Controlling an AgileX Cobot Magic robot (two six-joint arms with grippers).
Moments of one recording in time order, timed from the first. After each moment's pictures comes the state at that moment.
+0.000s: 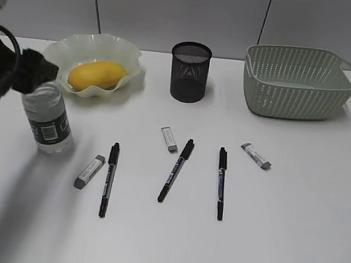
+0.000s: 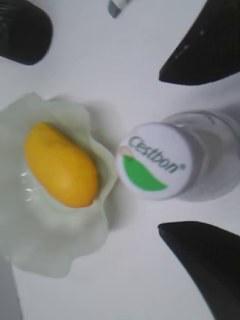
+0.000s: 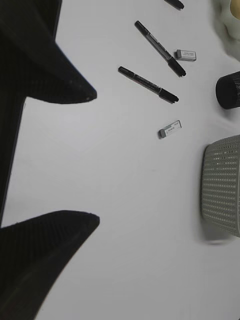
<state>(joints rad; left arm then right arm) -0.29 1.43 -0.69 -0.21 -0.02 0.21 0.18 0.01 -0.51 0.07 1.04 -0.02</state>
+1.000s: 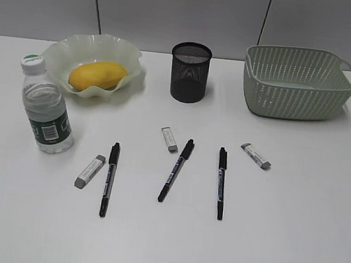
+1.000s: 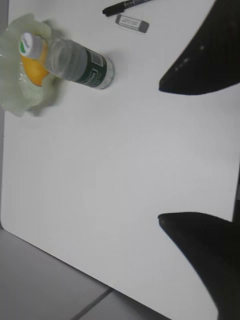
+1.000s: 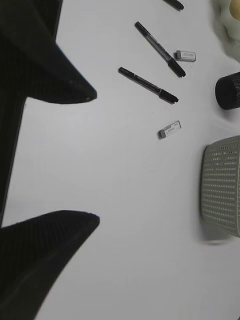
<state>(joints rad) 0.05 0.17 -0.67 0.05 1.13 -0.07 0.18 0.01 -0.51 0.07 1.04 -0.02</state>
